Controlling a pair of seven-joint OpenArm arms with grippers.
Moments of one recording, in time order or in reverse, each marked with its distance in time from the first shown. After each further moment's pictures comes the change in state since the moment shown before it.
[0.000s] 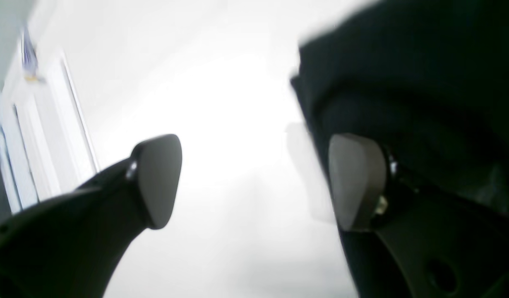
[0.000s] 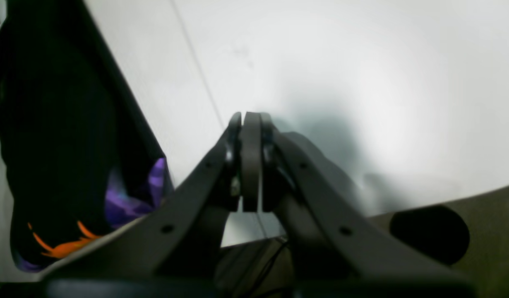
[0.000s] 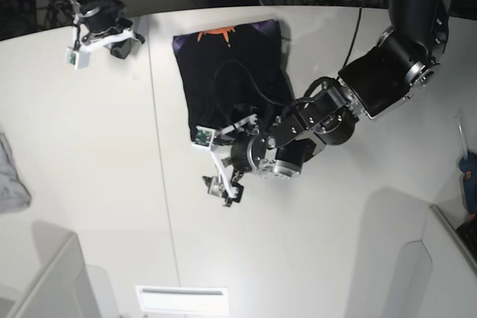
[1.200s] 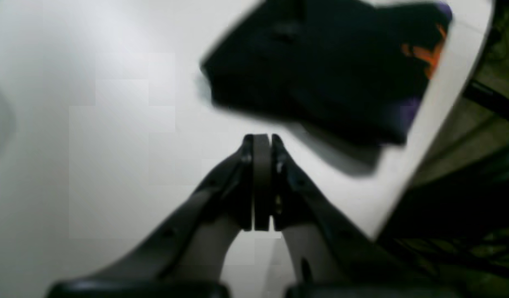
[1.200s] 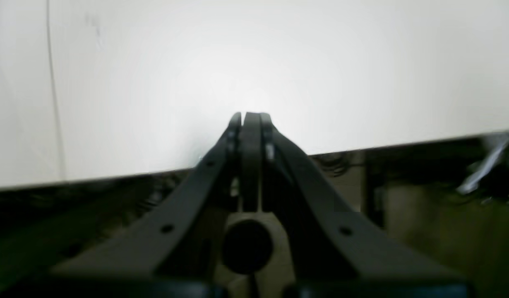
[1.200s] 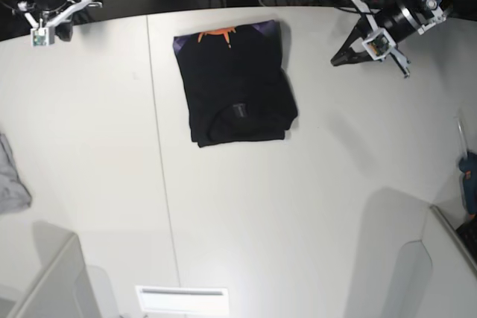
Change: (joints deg) left arm 78.0 -13.6 -71.0 26.3 -18.4 0.4 -27.7; right arm -14.6 13.1 2.5 3.5 -19.1 8.4 18.9
